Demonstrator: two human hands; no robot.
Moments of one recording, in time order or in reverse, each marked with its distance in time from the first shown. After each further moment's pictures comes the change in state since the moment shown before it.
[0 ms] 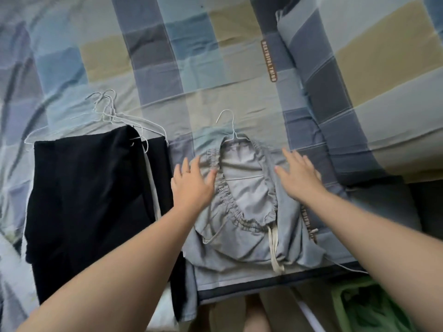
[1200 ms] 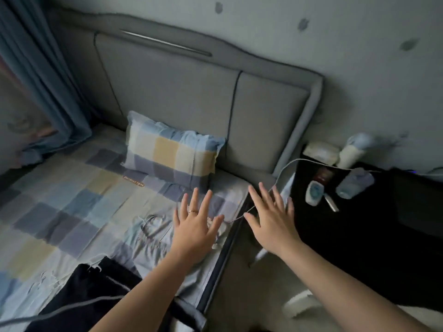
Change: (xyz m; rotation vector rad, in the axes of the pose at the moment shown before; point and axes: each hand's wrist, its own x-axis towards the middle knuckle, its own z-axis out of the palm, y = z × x) left_hand -0.413 0.054 -0.181 0.324 -0.058 1.274; right_hand -0.595 -0.022 -0.054 0.145 0.725 0.424
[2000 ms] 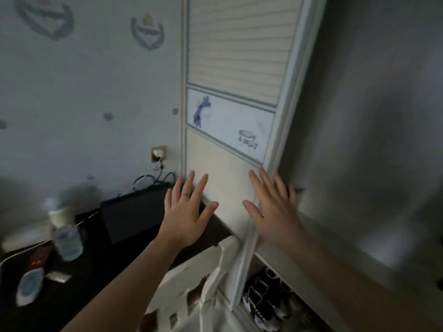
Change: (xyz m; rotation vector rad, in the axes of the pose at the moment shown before) left_hand -0.198 0.620 0.099 -0.251 -0.174 1.233; right_hand -0.510 0.352 -0.248 -0.248 0.638 0.928
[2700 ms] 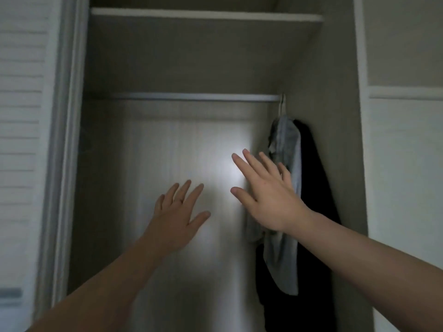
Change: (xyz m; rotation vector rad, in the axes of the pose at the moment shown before) left_hand 0.319 0.413 0.032 -0.233 0.067 0.922; right_hand 0.051 0.213 -0.349 -0.682 0.469 0.439
